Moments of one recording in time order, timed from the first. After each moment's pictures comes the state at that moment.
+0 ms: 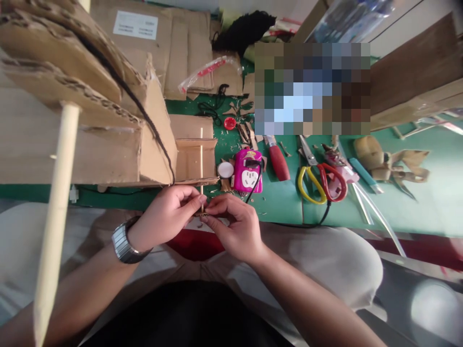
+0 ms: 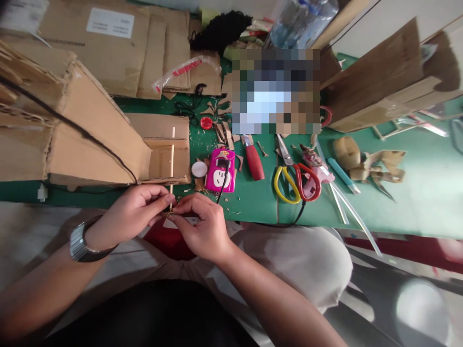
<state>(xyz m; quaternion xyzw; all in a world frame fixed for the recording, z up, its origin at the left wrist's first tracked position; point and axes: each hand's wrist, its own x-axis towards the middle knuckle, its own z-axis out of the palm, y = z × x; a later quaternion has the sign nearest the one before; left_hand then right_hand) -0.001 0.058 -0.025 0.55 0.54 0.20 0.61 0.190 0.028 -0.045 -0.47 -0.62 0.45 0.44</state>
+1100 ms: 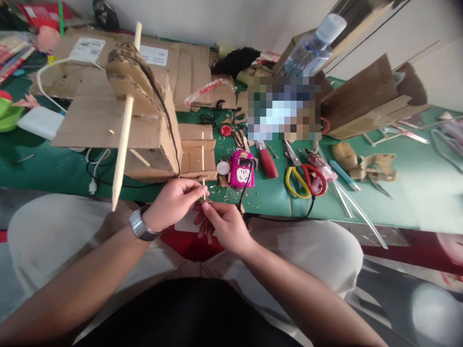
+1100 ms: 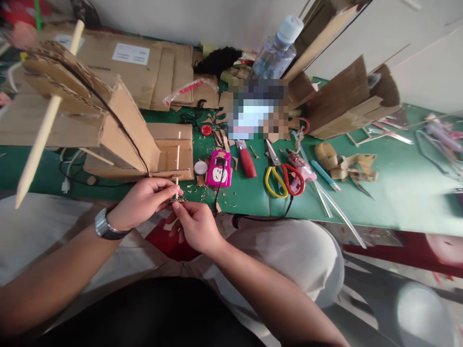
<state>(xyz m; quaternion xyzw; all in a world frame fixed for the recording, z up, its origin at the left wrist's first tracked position) 0.001 0.052 -0.021 0.52 0.53 0.28 0.61 0.170 0.004 -0.038 -0.49 -0.39 0.72 0.31</state>
